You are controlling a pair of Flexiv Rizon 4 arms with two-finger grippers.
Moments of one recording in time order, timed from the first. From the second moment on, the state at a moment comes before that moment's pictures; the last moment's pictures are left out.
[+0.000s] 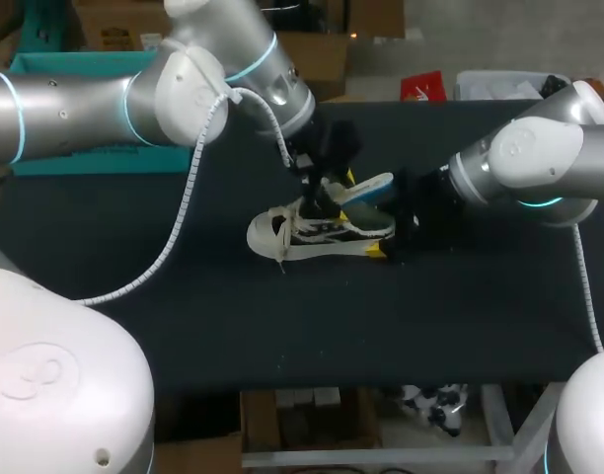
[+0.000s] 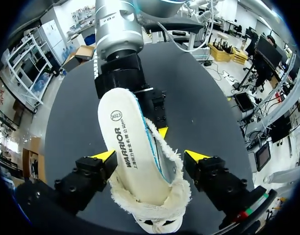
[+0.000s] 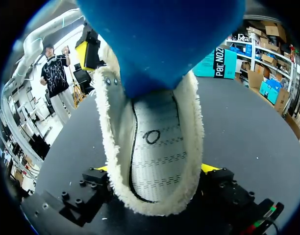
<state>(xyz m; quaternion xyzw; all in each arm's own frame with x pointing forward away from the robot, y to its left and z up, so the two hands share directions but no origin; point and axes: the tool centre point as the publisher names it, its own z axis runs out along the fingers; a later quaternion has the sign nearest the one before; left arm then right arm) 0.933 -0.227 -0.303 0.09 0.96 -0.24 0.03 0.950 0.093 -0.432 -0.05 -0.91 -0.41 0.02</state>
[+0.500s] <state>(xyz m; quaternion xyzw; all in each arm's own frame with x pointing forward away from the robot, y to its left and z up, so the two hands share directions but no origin) 0.918 -0.241 -0.291 0.03 0.96 -0.24 0.11 0.950 0.093 -0.432 -0.05 -0.91 -0.41 0.02</state>
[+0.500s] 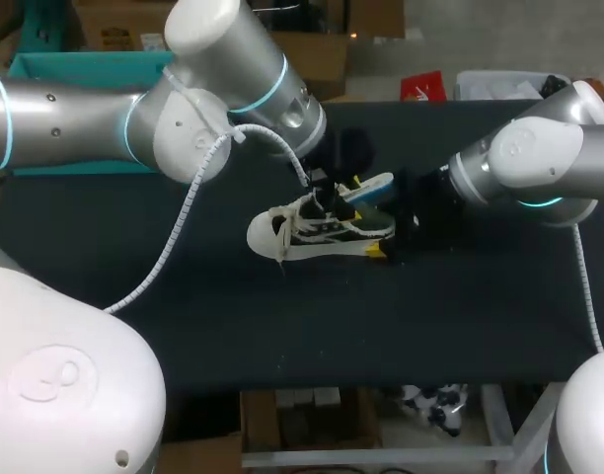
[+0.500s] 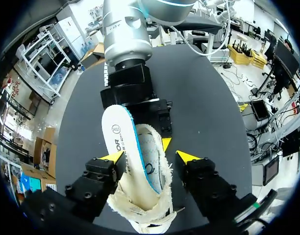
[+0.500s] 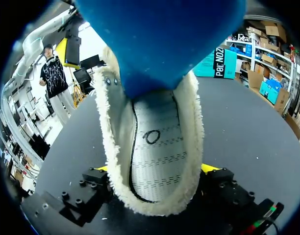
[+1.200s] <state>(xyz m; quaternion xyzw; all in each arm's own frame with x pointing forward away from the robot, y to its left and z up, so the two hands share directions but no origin) 0.940 -0.248 -0.303 -0.06 0.96 -0.22 0.18 0.950 0.093 -0.432 -0.05 -0.91 -0.41 0.02</state>
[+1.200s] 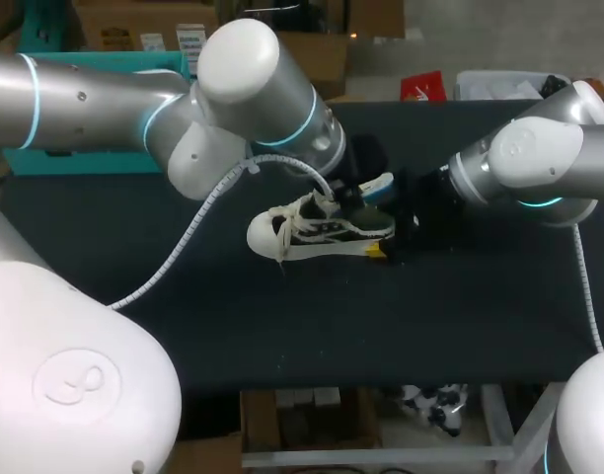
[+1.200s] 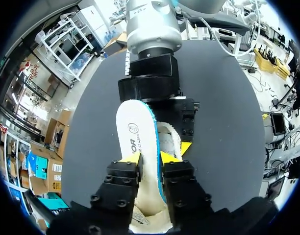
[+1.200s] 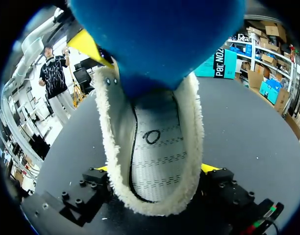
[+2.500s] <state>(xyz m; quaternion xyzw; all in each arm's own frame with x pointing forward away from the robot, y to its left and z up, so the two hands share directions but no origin) 0.898 -0.302 -0.202 0.06 0.91 -0.39 0.10 0.949 0.070 -0.430 -0.10 -0.92 -0.37 0.04</state>
